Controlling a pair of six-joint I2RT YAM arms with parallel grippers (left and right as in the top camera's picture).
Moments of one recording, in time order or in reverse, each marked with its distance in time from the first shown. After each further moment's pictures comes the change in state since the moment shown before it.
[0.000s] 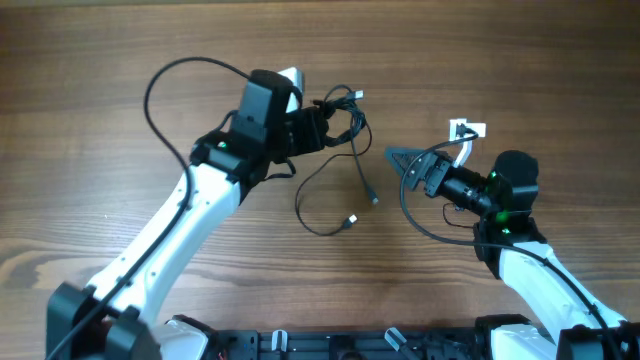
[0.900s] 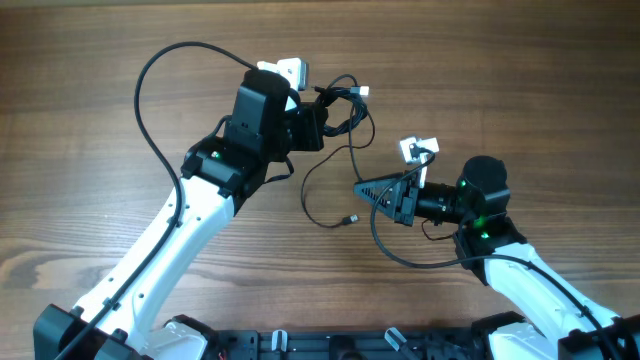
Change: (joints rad) left arm -0.020 -0.064 0.000 0.052 -0.075 0.114; right arm 0.189 0.000 0.000 0.021 -0.190 -0.055
